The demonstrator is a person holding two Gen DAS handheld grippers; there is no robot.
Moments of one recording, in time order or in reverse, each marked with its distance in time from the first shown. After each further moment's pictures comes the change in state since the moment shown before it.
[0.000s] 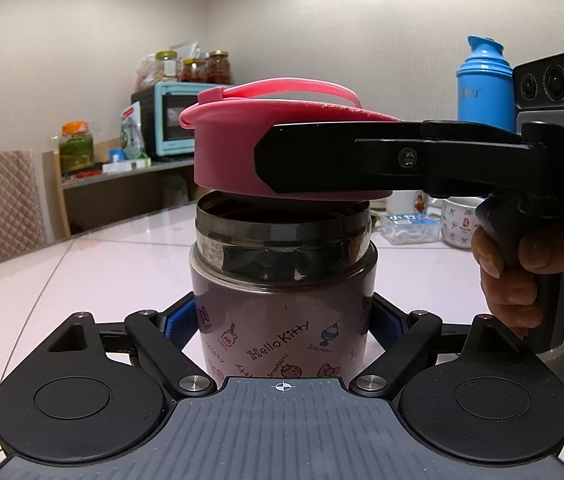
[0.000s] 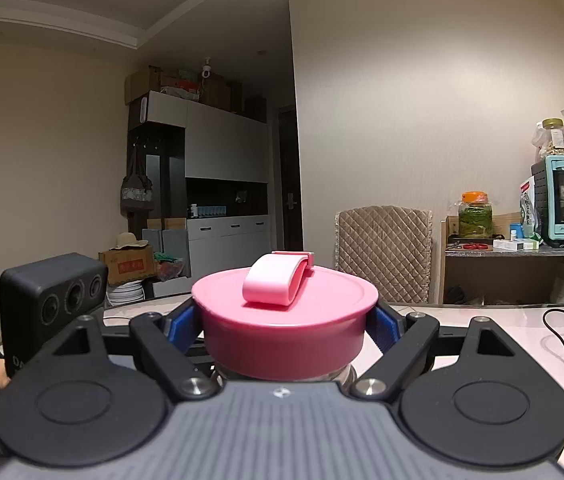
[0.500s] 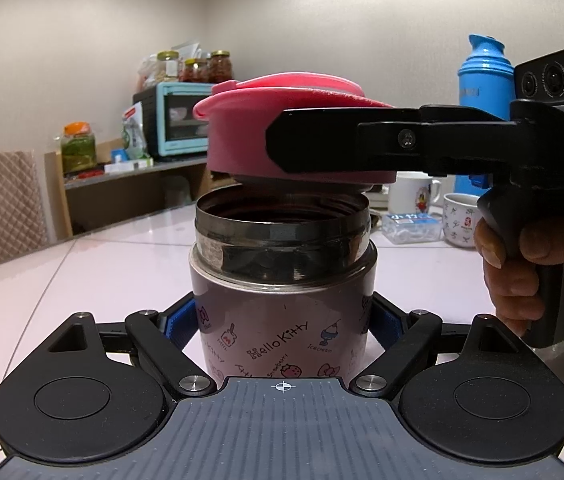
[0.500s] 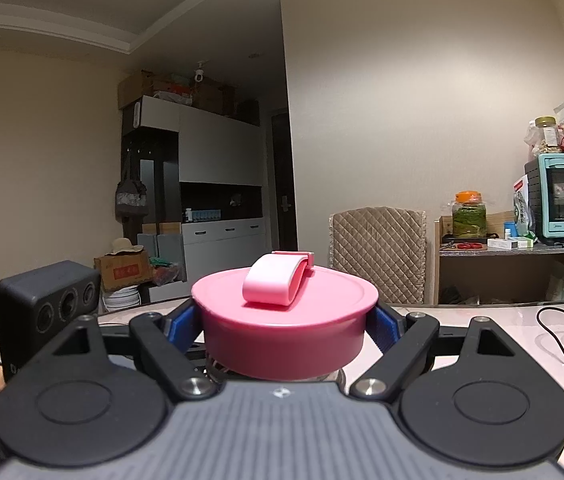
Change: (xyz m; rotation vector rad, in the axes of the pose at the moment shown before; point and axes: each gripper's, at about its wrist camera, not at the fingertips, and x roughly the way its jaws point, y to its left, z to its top) left arm 0.000 0.000 0.000 0.002 0.002 0.016; right arm -0.006 -0.005 0.002 0.021 -0.011 -0.021
